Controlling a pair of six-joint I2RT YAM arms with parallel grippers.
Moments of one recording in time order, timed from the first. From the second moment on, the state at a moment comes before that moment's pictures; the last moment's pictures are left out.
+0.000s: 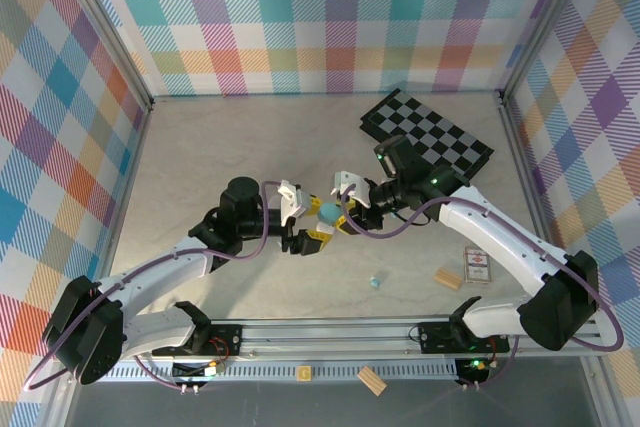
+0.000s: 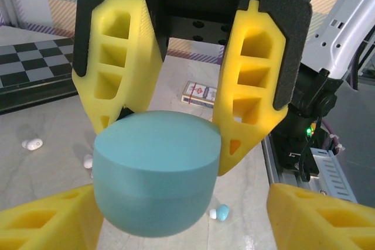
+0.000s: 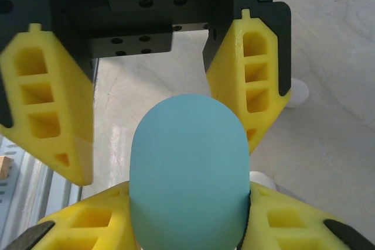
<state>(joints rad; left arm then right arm) -0.64 1.13 0.61 0.24 0.80 0.10 0.67 1.31 1.17 -0.75 -0.67 -0.63</state>
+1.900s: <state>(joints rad) -0.65 1.13 0.58 0.36 0.84 0.06 0.55 1.12 1.11 -0.56 -0.71 -0.40</state>
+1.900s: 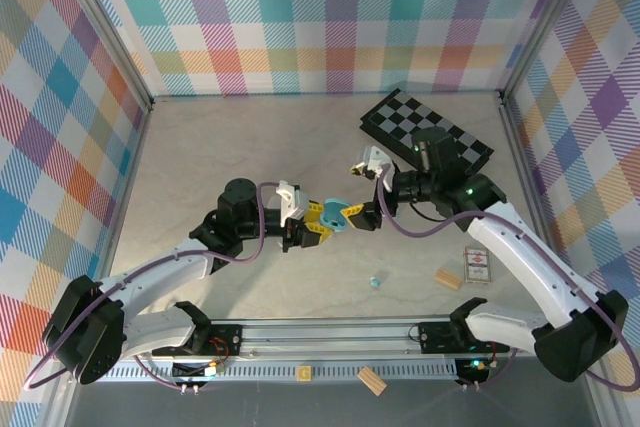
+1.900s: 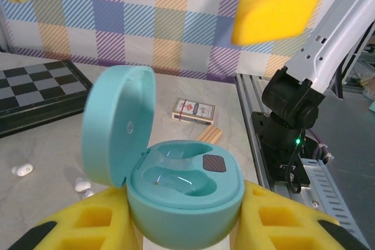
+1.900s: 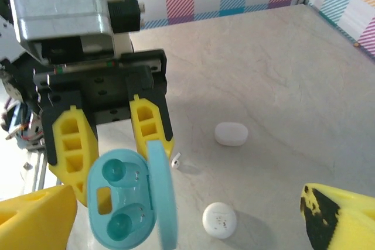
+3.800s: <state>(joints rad) -0.58 1.16 0.49 0.65 0.80 -0.08 0.25 1.51 0.66 -0.18 -0.43 0.77</state>
